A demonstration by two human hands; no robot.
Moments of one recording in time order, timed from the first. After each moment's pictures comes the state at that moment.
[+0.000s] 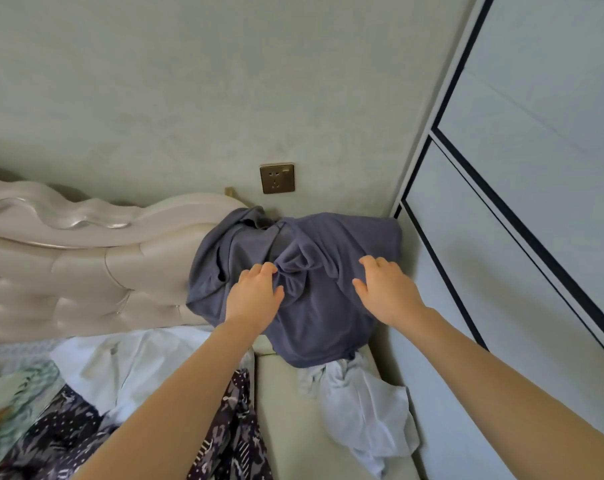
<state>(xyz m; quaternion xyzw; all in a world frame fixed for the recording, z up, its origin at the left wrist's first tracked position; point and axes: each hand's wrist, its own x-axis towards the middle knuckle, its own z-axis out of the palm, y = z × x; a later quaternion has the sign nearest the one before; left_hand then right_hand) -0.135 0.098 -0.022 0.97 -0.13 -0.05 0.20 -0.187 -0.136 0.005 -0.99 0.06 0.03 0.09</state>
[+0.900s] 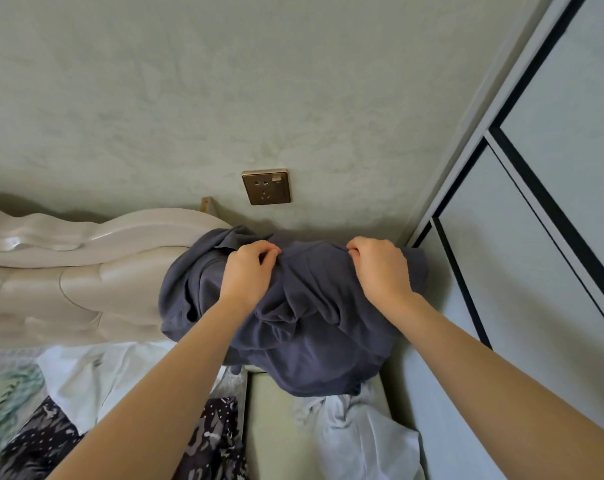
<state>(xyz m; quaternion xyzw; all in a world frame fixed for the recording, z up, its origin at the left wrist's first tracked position) 0.018 0.037 -0.049 0.92 -0.03 0.00 0.39 -0.013 -0.179 -0.033 -0.98 0.07 -0.03 0.17</state>
